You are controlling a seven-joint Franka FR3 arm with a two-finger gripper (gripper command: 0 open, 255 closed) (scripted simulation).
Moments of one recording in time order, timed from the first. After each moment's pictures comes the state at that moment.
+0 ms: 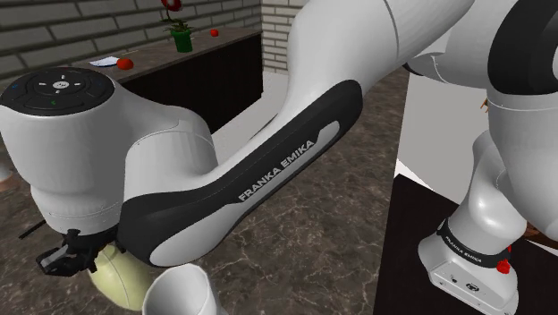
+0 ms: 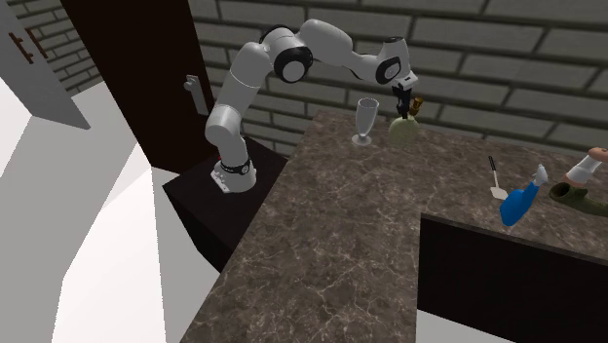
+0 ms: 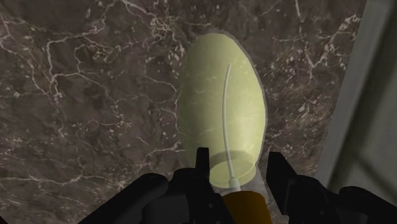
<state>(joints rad) 0.70 0.56 0.35 -1.54 -0.44 2.42 1.04</state>
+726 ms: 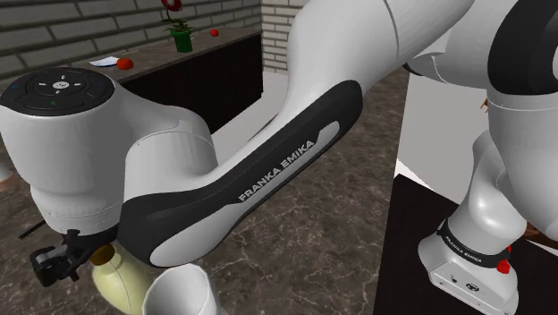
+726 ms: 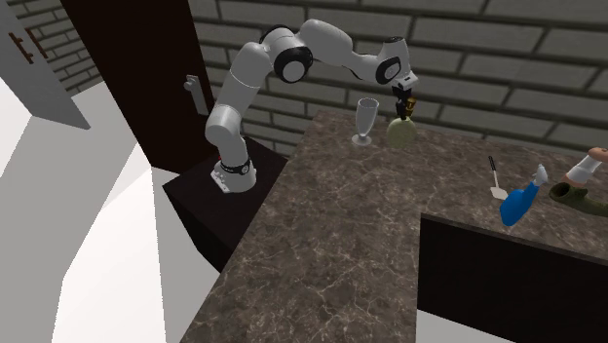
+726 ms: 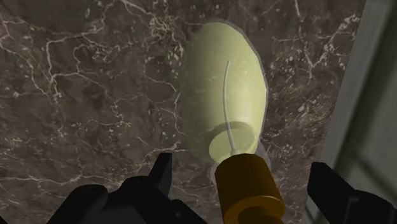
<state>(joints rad) 0.70 0.56 0.35 -1.54 -0.44 2.42 1.04</state>
